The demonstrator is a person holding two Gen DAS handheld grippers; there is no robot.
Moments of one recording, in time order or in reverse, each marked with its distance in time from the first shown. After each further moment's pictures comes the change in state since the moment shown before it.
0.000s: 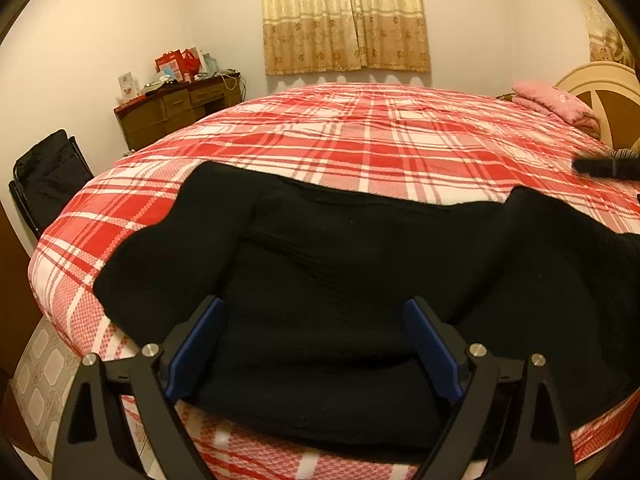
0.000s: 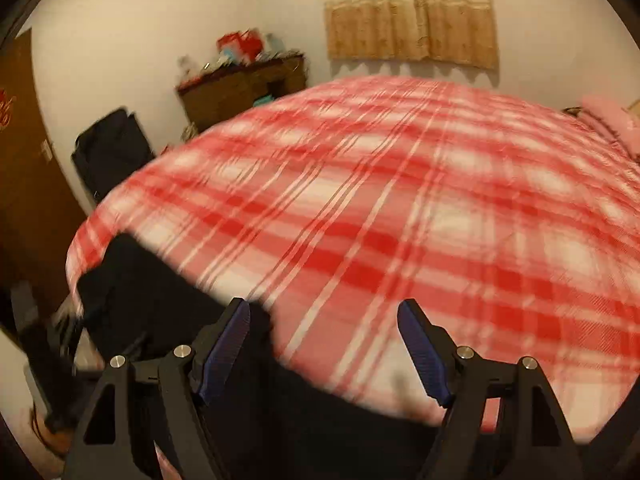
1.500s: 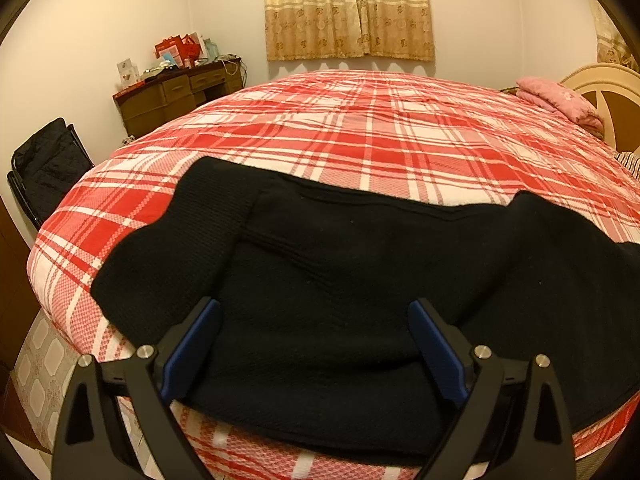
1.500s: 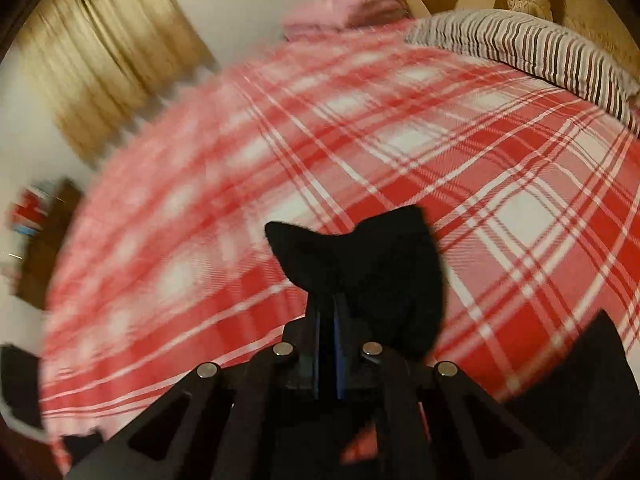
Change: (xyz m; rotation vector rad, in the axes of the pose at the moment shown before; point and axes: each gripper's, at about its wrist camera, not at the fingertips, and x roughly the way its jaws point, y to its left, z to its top) left arm 0.003 -0.001 0.009 -0.020 0.055 0.000; right arm -0.224 -0.286 -0.070 0.814 -0.159 -0.391
